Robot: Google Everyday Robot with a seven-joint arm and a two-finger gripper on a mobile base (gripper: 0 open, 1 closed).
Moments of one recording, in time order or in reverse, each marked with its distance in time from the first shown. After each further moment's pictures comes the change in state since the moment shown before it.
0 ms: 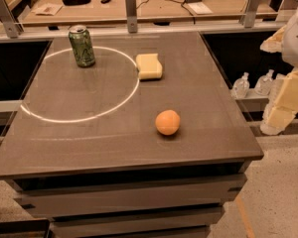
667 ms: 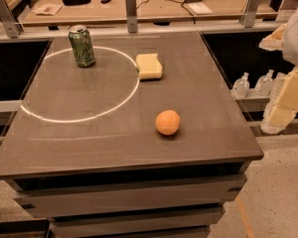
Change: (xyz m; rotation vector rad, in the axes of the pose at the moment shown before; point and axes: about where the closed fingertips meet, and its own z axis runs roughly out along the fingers) arm -0.002 -0.001 -0.002 0.005 -0.013 -0.021
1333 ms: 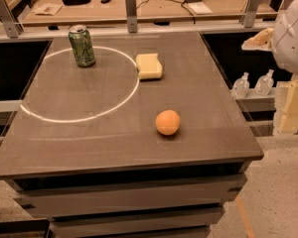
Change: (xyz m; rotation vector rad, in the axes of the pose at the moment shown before) arm -0.009 0.007 0.004 -0.004 0.059 -0.315
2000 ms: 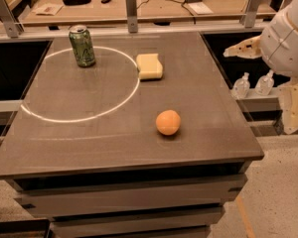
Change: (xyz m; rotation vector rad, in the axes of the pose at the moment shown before) arm 0.008 -0.007 0.017 -0.019 0.024 -0.346
